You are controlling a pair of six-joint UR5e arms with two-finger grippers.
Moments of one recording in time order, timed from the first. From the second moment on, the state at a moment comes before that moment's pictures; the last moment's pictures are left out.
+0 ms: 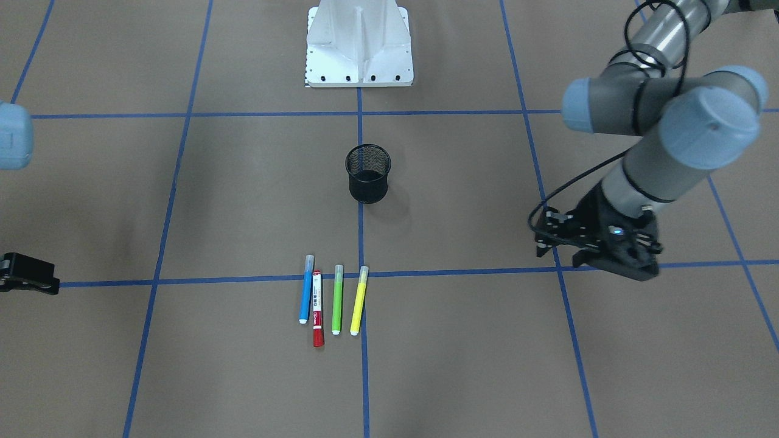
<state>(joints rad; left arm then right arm) -1.08 -2.09 -1.55 -1.76 -2.30 -0.50 1.27 -0.97 1.44 -1.78 2.36 0.30</state>
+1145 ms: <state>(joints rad) -1.48 -1.71 -1.53 -1.74 -2.51 -0.04 1.45 -1.24 1.43 -1.65 2.38 0.05</state>
